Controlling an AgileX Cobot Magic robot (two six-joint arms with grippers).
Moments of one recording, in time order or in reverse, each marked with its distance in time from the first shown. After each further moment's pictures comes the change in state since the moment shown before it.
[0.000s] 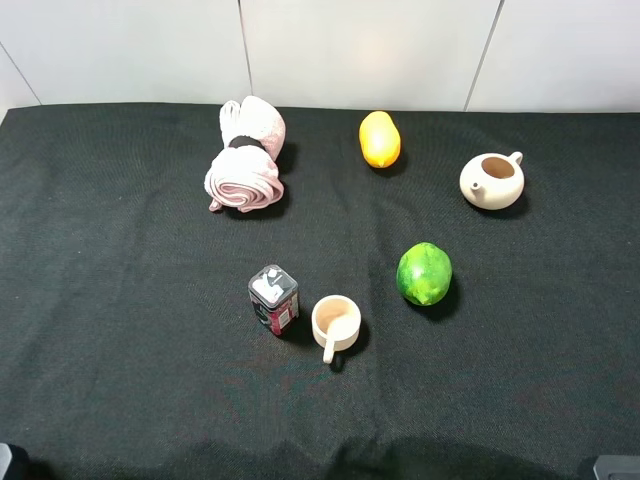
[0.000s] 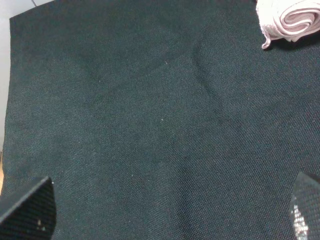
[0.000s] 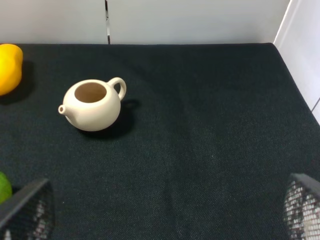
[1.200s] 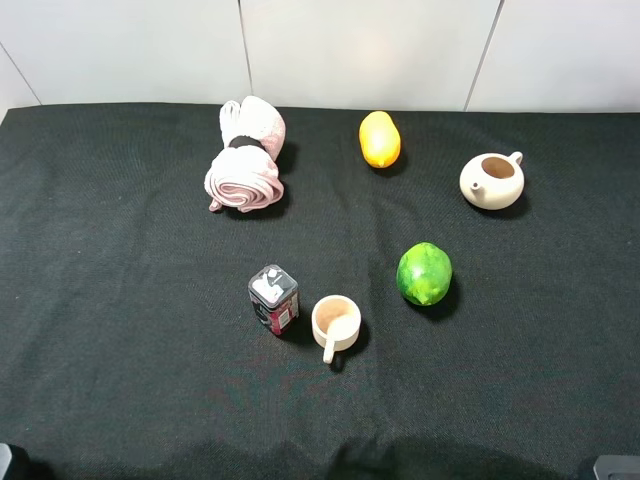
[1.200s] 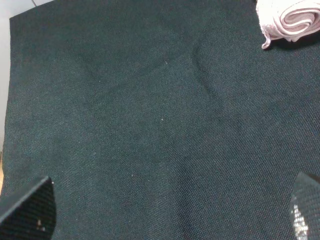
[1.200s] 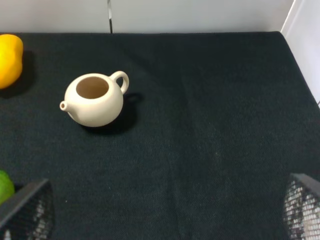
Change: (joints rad) left arm 0.000 0.000 0.000 0.000 0.000 0.000; right arm 0.000 0.191 -0.059 0.000 -0.049 -0.004
